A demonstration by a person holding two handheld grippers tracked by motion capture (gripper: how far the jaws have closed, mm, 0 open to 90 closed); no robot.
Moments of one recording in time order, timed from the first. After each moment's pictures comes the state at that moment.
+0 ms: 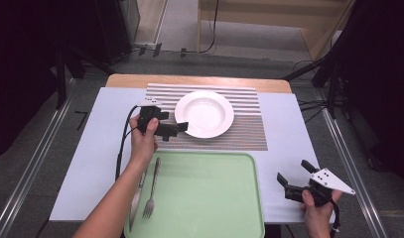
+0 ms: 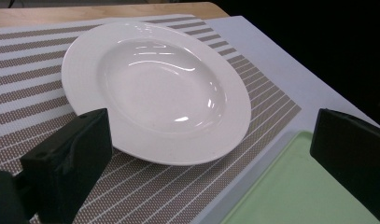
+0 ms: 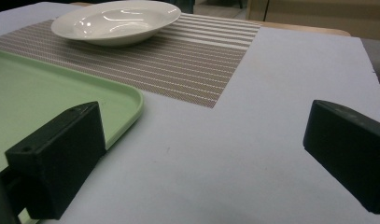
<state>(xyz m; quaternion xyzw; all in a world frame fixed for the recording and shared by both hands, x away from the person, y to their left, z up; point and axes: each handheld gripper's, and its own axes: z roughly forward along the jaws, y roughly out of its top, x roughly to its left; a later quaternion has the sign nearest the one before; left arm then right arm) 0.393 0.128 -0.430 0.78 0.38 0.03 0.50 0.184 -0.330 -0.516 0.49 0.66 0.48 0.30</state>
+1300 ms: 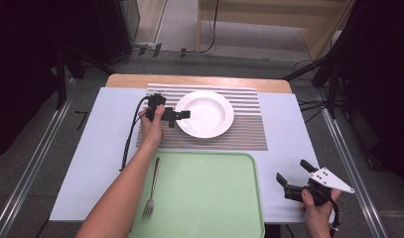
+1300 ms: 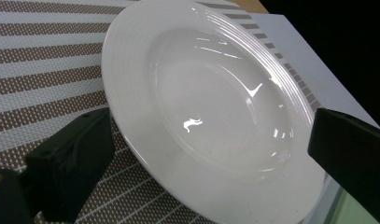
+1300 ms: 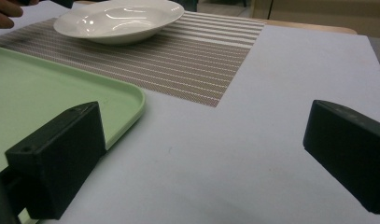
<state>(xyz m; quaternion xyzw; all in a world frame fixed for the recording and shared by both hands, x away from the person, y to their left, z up) 0.466 0.117 -0.477 0.76 0.46 -0.01 0.46 0.186 -0.330 -0.517 0.49 0.67 0.48 0.29</state>
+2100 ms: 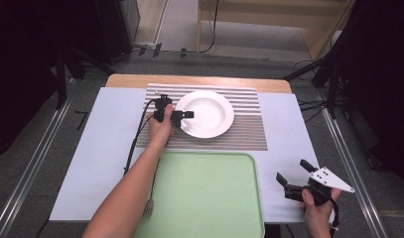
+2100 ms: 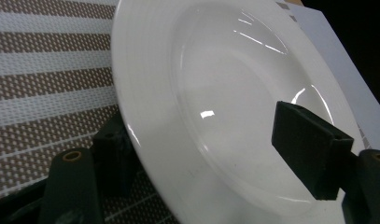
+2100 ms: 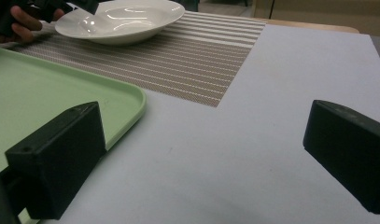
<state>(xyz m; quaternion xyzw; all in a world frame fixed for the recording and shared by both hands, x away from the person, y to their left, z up) 0.479 0.097 -0.502 0.74 0.52 -0.04 0.42 0.187 -0.331 -0.517 0.49 0.67 0.48 0.29</state>
